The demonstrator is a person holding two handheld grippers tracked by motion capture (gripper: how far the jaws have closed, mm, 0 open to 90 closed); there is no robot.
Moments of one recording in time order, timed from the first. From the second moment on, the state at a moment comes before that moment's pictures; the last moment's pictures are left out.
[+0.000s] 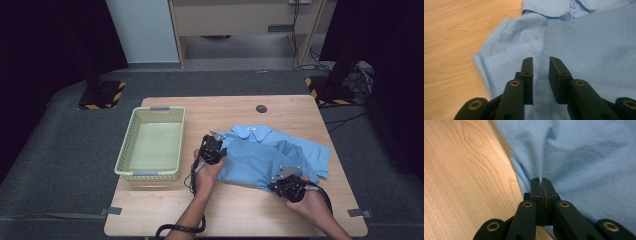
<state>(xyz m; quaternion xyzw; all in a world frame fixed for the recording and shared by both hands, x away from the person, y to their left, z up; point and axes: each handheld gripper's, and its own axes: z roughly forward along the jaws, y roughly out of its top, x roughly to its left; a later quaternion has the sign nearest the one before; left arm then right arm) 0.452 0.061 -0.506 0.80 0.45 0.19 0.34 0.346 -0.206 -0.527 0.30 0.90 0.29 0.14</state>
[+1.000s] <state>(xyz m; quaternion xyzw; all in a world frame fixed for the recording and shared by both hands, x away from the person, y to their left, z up) 0.485 0.058 -0.526 0.81 0.47 0.12 0.34 0.343 -0.210 -0.528 0.30 0.89 0.30 0.14</state>
